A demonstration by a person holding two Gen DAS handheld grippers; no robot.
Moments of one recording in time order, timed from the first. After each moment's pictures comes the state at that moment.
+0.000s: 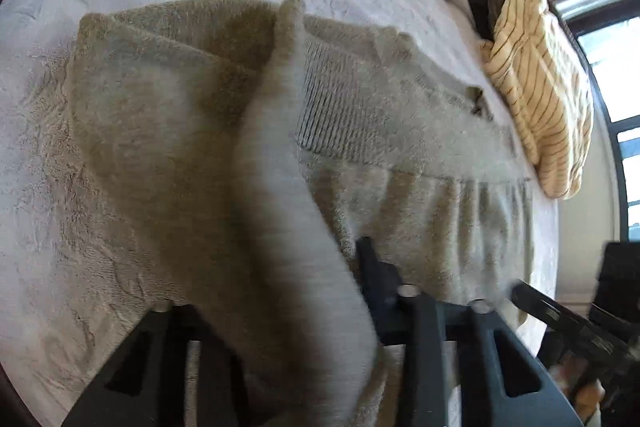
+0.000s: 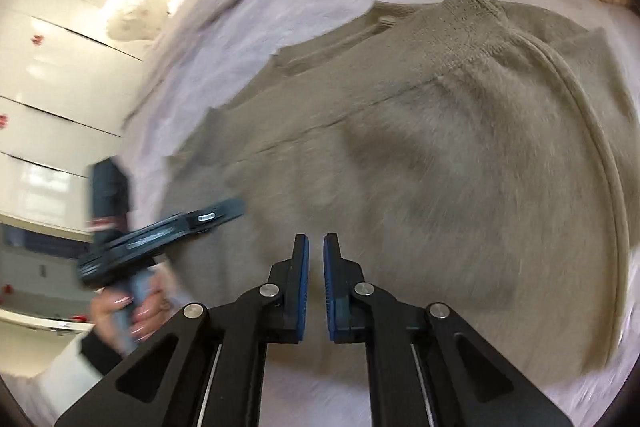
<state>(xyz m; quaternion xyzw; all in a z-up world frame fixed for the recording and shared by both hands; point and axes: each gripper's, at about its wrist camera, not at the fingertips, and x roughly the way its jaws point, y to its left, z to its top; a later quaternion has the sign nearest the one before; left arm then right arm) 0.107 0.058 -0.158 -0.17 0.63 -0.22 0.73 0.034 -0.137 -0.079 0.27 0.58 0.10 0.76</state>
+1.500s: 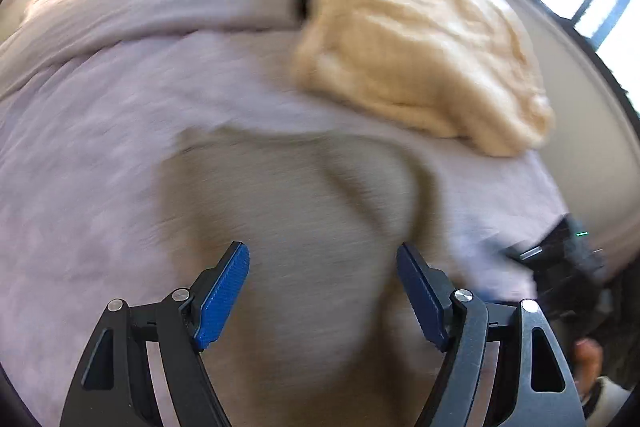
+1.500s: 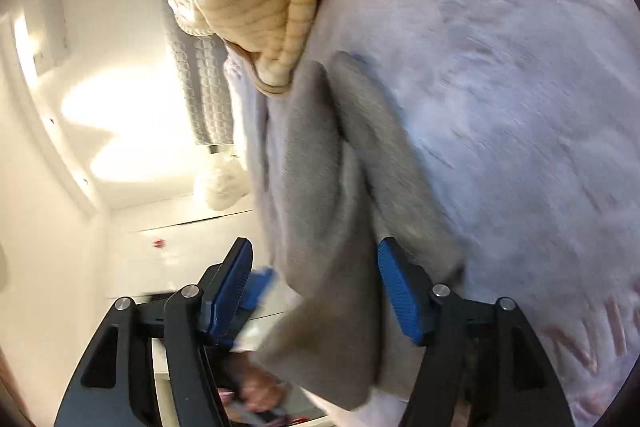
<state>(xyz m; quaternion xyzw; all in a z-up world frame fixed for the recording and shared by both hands) 0.071 -0.140 -0.047 0.00 0.53 -0.27 0.80 -0.093 -0.379 -0.156 0.68 0.36 0.11 0.62</state>
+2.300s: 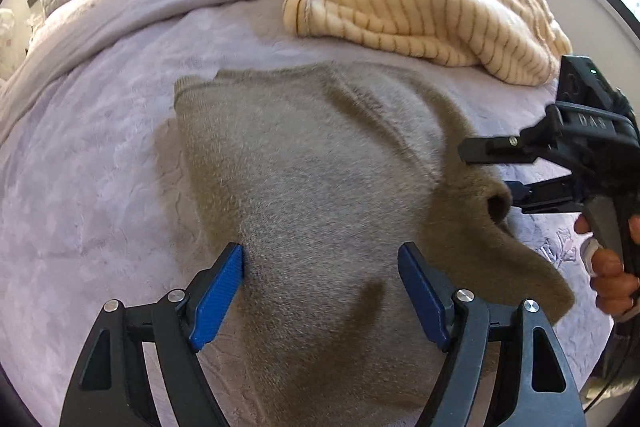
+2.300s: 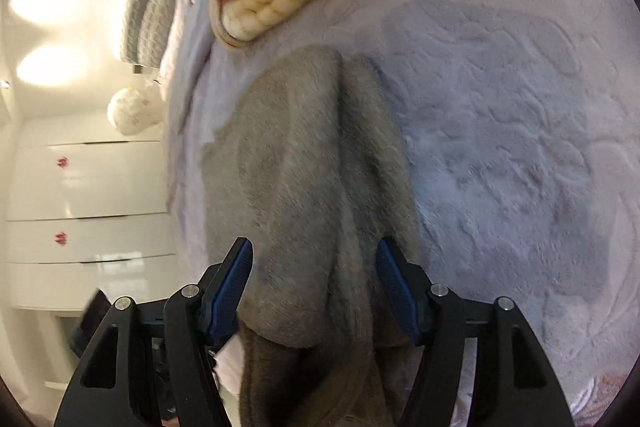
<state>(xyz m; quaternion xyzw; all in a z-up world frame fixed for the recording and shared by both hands) 0.019 -0.174 -0.066 0.11 0.53 -0.27 0.80 -0.022 -0.395 -0.121 0.50 0.52 0.10 0.68</state>
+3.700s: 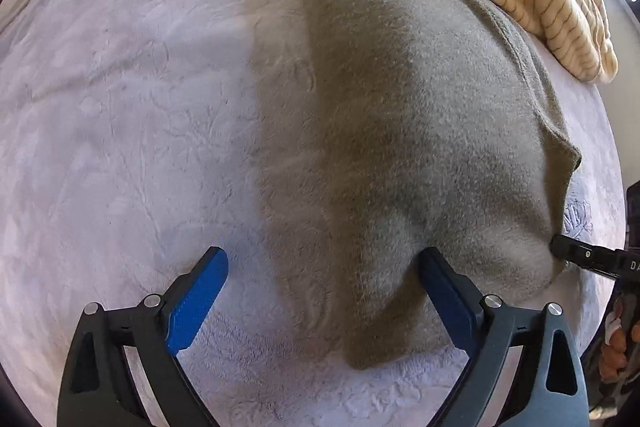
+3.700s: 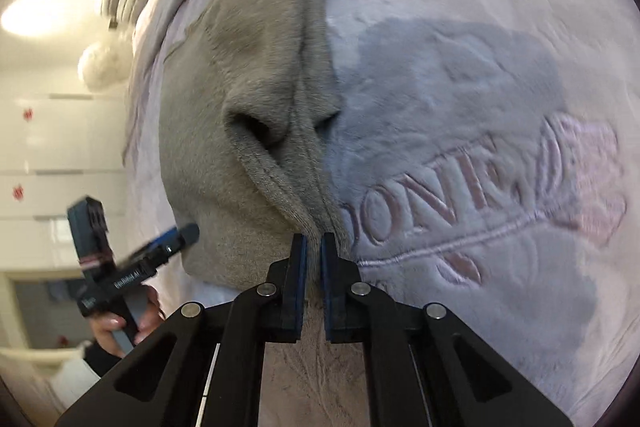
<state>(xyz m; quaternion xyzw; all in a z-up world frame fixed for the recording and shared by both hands) -0.001 -0.093 -0.129 0.03 0.65 -0.20 0.73 -0.118 -0.363 -0.126 0.42 0.58 0.07 0.69</state>
